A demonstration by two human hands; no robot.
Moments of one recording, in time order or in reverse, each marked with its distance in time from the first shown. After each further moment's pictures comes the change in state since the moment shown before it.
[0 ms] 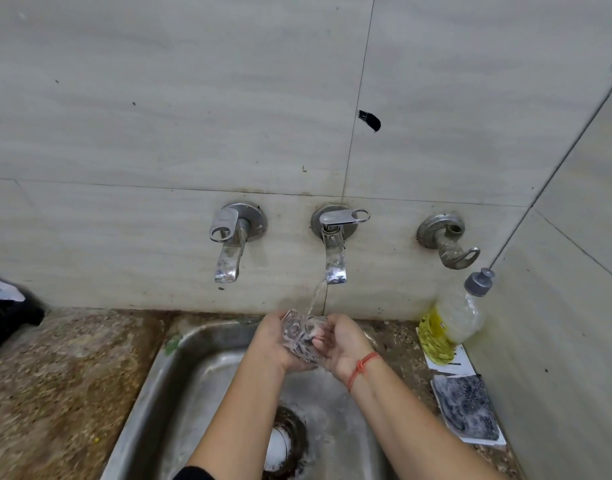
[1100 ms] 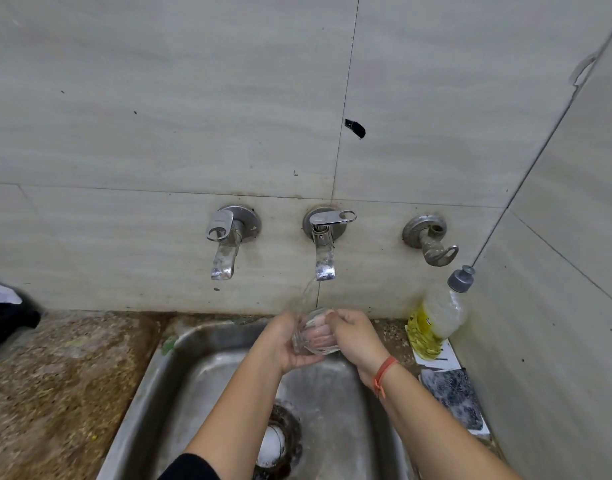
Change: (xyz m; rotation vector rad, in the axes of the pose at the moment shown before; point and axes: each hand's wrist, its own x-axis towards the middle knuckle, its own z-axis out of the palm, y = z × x) left_hand -0.001 -0.012 0.010 0.451 0.154 0.170; right_hand -0.020 -0.004 -0.035 -0.505 -0.122 -0.551
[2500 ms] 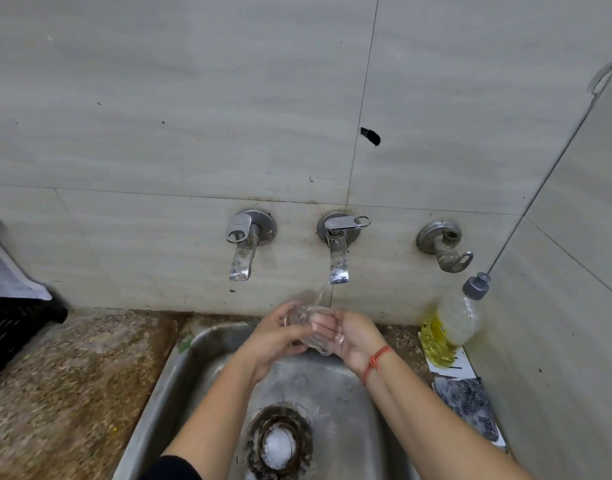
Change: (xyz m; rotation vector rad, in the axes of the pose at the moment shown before) left_hand -0.002 -0.010 -0.050 0.111 -0.117 0.431; right_hand 0.005 -0.024 0.021 0.438 -0.025 0.316
